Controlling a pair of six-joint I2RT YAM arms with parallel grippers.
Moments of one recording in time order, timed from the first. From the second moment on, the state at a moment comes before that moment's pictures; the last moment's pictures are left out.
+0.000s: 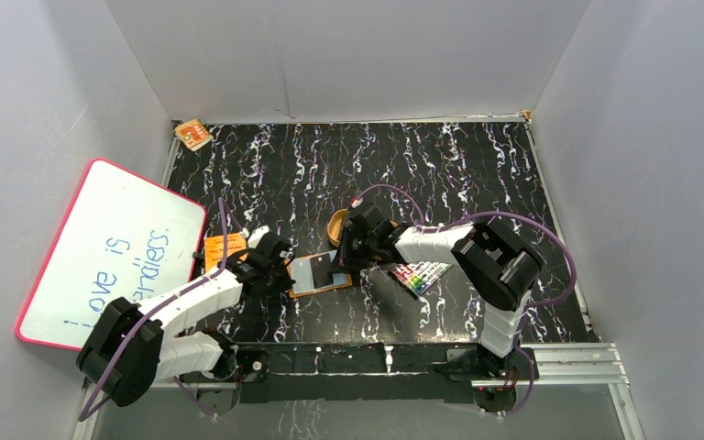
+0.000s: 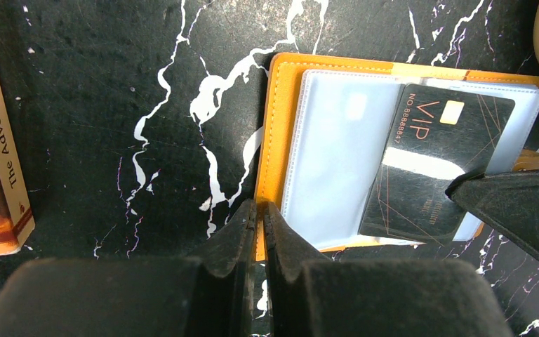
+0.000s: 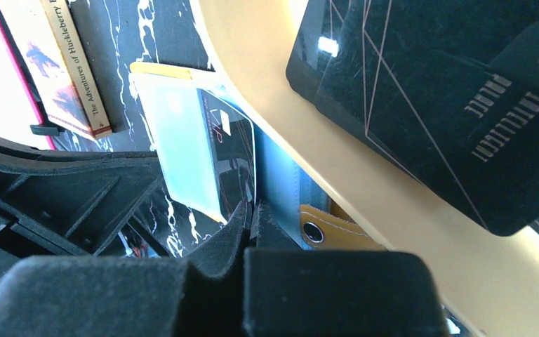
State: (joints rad) left arm -0.62 1.16 0.49 -0.42 -0.19 -0.92; right arm 0.86 1.83 0.97 0.01 -0.30 0.92
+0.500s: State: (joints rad) left arm -0.62 1.16 0.49 -0.42 -0.19 -0.92; right arm 0.88 1.85 0.99 0.01 -0.31 0.92
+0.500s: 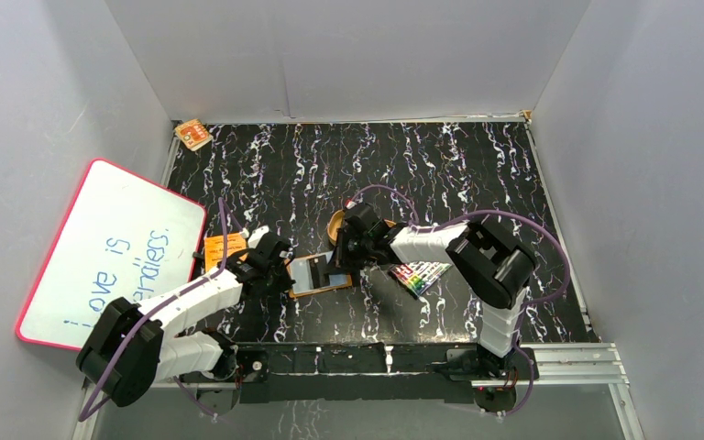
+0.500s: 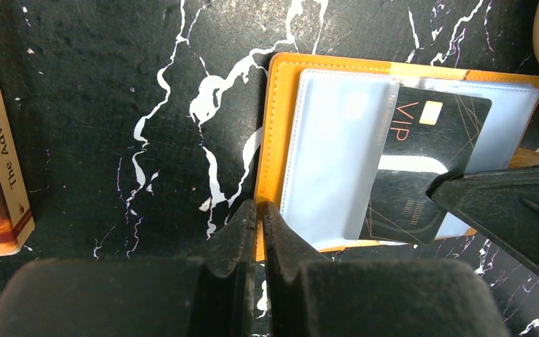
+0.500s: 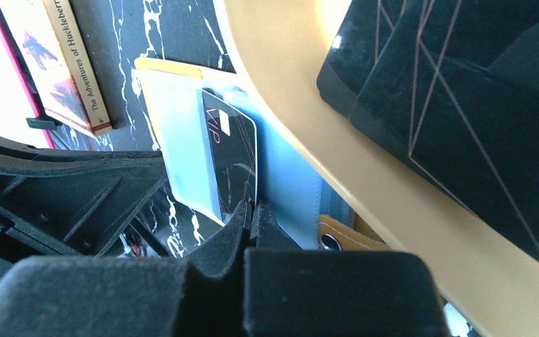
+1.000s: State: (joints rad) left arm -0.62 1.17 0.49 -0.42 -0.18 -0.92; right arm 0.89 1.91 1.02 0.07 -0.39 0.94
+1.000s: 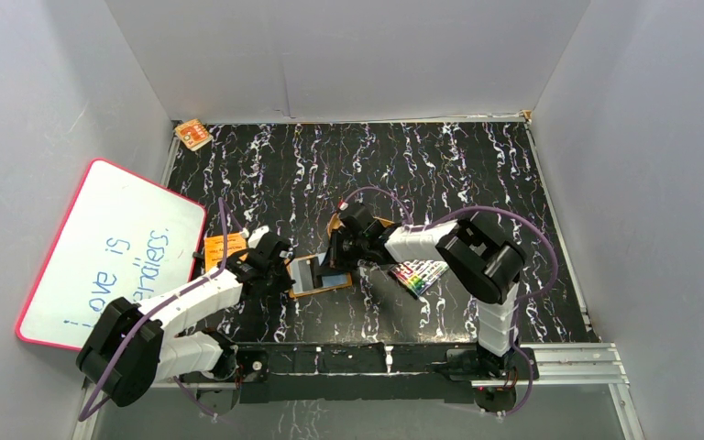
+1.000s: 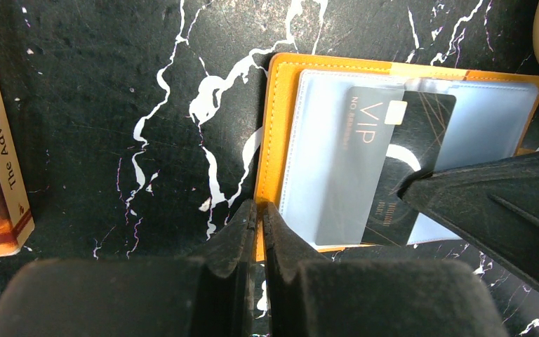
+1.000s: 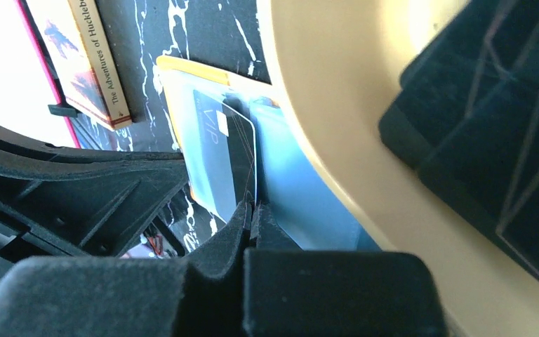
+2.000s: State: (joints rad) left arm -0.62 1.17 0.49 -0.39 -0.16 -0.91; right arm 0.92 1.94 1.03 0.13 -0.44 0.96
